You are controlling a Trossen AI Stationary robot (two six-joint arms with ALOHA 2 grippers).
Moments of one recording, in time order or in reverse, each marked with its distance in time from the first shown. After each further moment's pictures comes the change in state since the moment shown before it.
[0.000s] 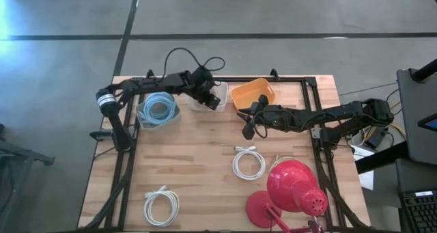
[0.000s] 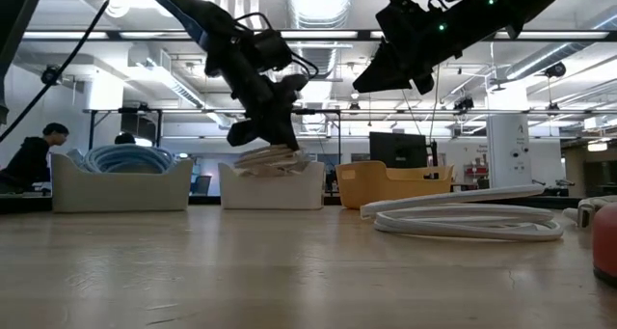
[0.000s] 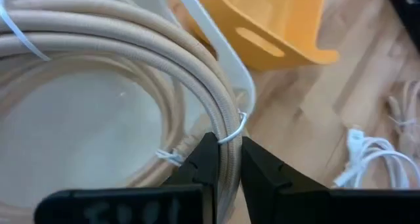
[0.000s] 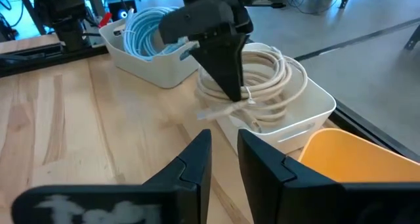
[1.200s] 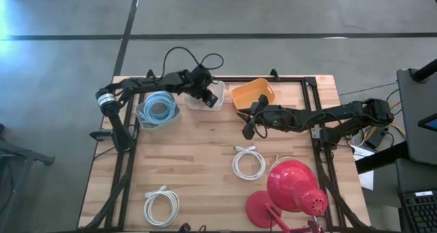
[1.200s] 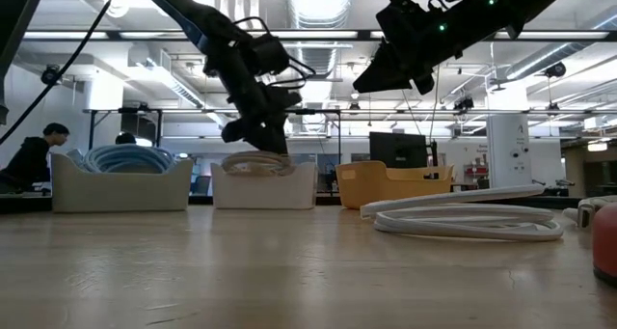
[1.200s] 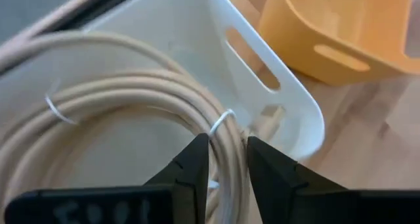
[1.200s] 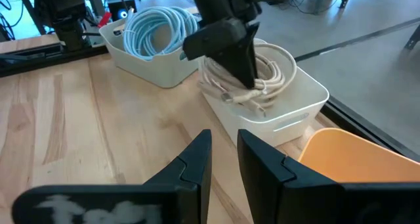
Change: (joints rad) left arm 0.024 0.000 -0.015 0.002 -0.214 0.139; right arm 0.000 -0.001 -0.001 -0.001 0.000 0.000
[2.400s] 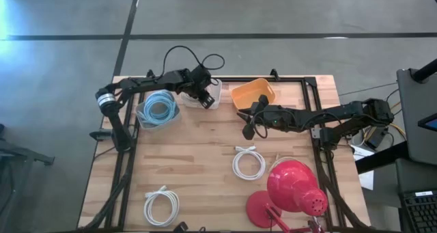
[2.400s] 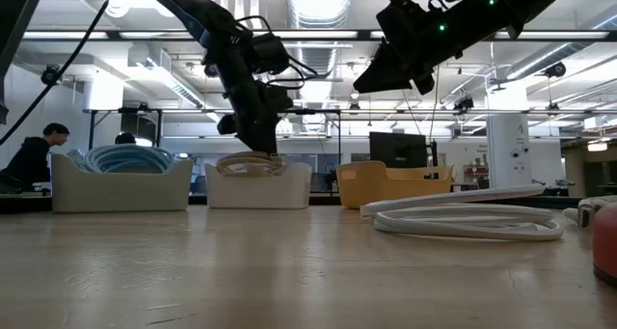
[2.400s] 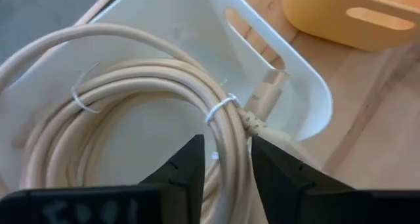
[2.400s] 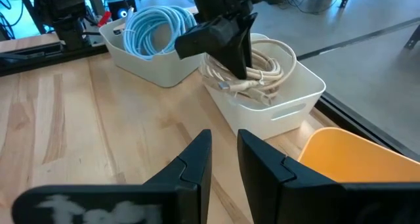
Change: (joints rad) left arm -0.001 -0.003 0.043 -0.131 -0.089 0.126; right arm 0.000 0.000 0.000 -0.003 0.000 0.000
